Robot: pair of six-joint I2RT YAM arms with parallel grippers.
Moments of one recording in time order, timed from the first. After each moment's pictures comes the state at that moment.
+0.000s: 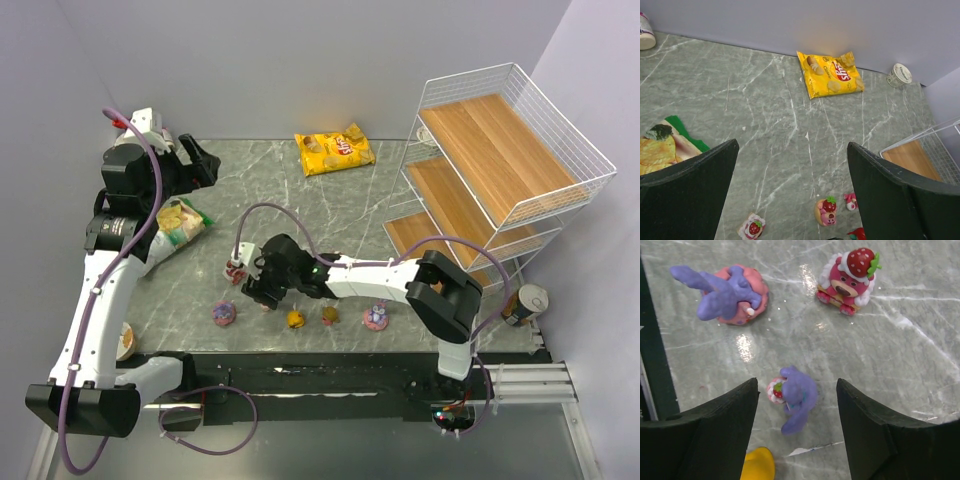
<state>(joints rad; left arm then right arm) -0.08 1.10 1.31 -0.41 0.12 -0.36 1.07 1.85 1.23 -0.05 -0.16 -0.19</state>
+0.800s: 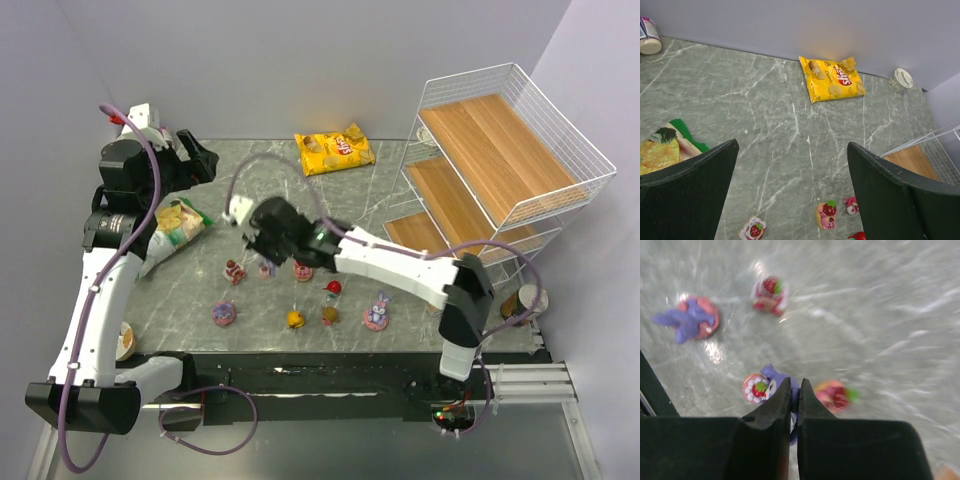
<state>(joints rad) -0.08 1.11 1.34 -0.42 0.11 -0.36 1.07 1.80 1.57 -0.48 0.10 -0.15</state>
